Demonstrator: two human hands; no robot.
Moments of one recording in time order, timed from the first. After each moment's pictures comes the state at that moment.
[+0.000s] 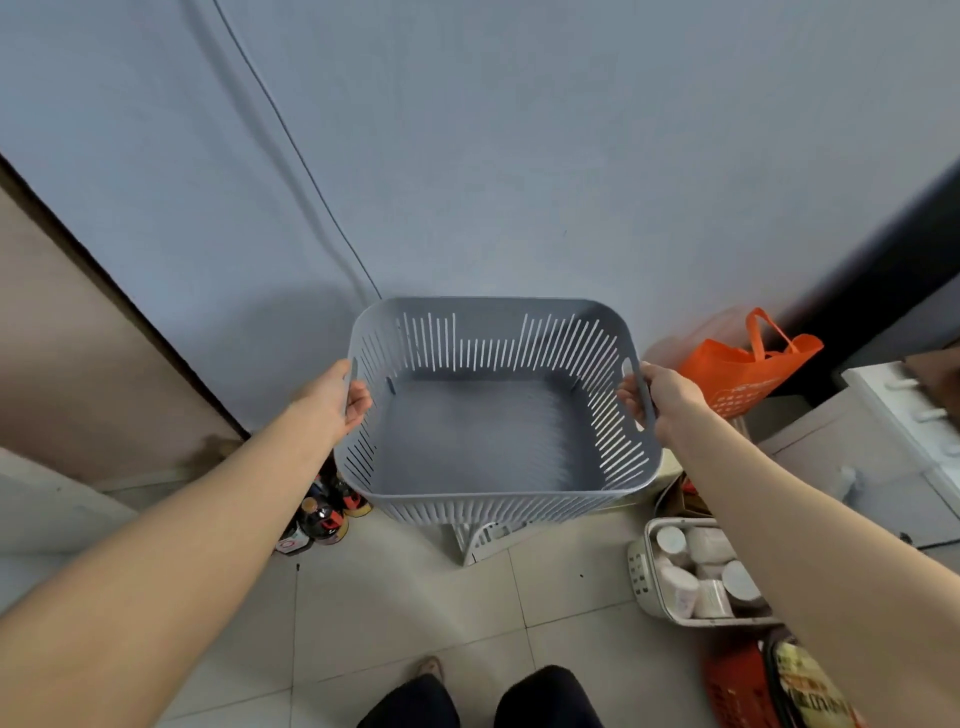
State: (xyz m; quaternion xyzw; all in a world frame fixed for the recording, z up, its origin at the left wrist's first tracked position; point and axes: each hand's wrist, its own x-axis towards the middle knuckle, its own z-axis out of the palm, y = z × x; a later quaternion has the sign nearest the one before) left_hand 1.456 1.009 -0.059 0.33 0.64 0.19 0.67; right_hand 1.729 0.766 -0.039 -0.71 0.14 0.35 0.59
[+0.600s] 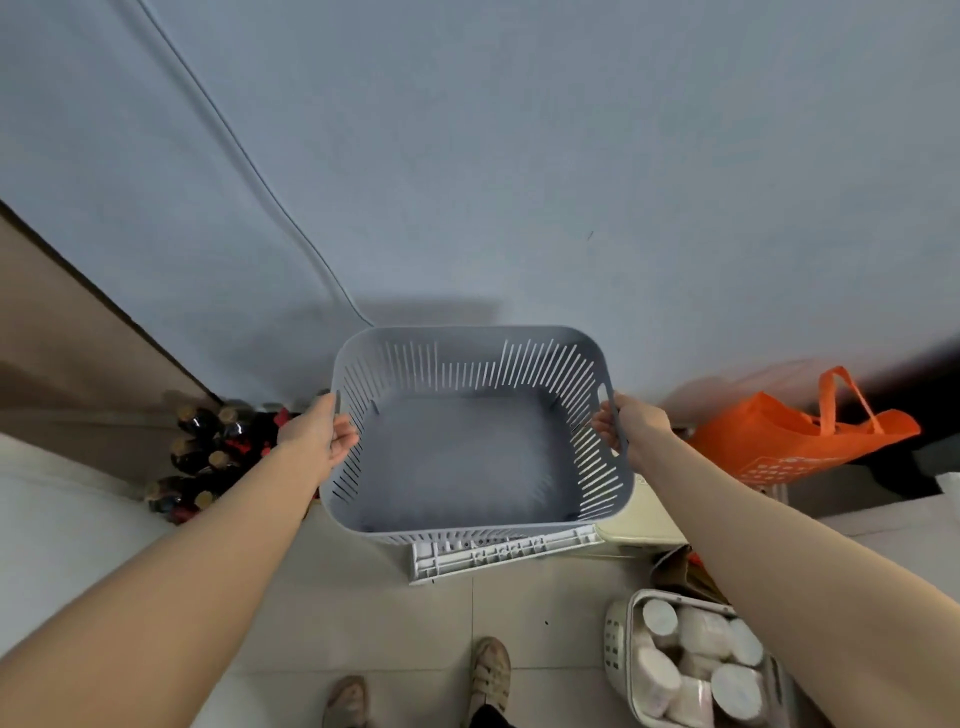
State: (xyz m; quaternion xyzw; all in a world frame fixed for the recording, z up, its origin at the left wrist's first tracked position) left_hand 1.566 1.018 -0.185 0.23 0.70 0.21 0.64; right_hand 1.870 0.854 -0.147 -0.79 0.09 0.39 0.47
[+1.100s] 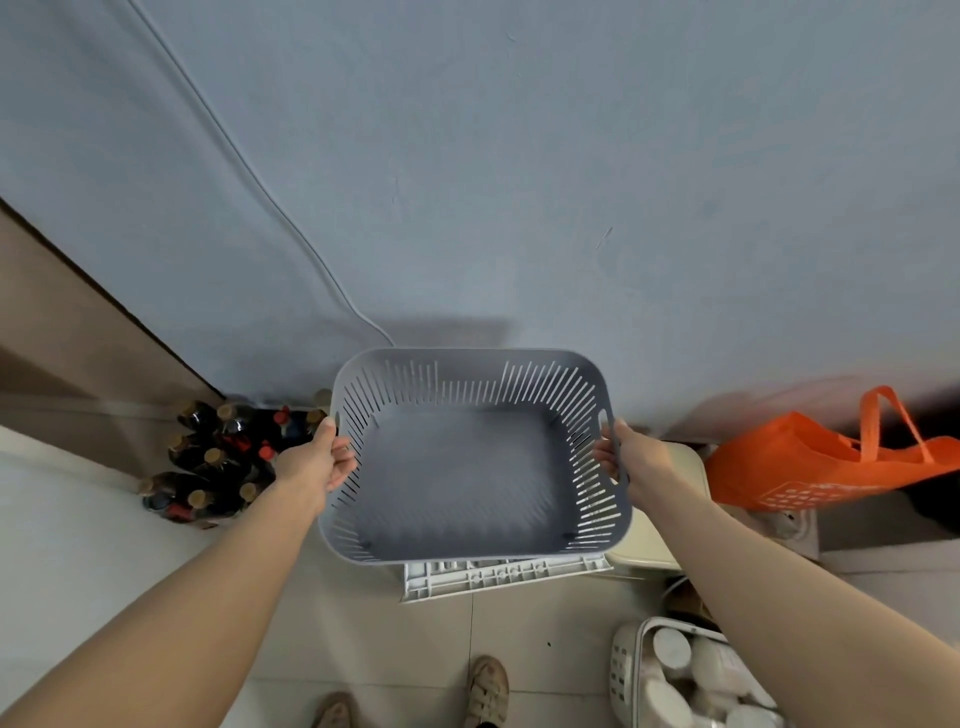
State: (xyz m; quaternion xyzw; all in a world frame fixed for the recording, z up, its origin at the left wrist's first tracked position) left_hand 1.576 1.004 -0.235 0.26 0.73 0.23 0.59; right_hand 1.889 0.853 -0.207 -0.77 0.07 0.44 0.46
